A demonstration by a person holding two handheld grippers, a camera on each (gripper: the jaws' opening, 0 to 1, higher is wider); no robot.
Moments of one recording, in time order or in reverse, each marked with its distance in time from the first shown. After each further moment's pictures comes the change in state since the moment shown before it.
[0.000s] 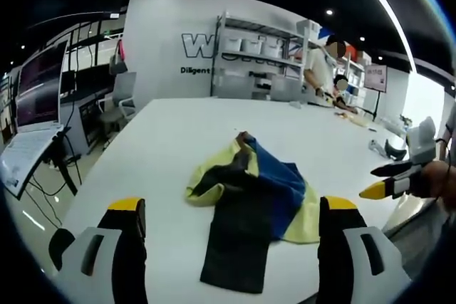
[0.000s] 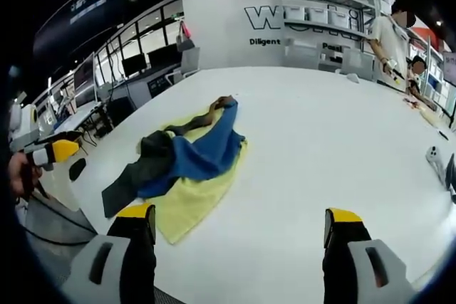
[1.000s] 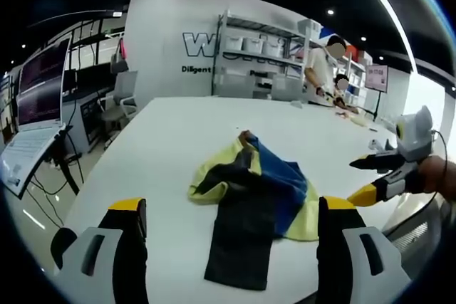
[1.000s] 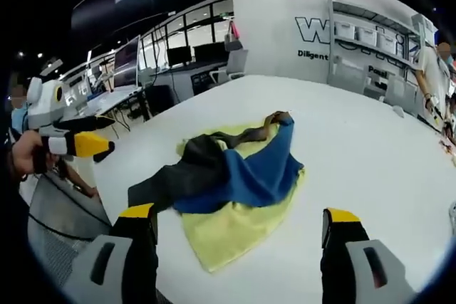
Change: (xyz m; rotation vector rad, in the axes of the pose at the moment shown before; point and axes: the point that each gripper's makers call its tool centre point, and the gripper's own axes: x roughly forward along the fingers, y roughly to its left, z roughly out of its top) left arm -0.006 0.006 0.000 -0.003 0.006 0.003; right arm 0.030 0.086 0.031 -0.236 -0.027 0.237
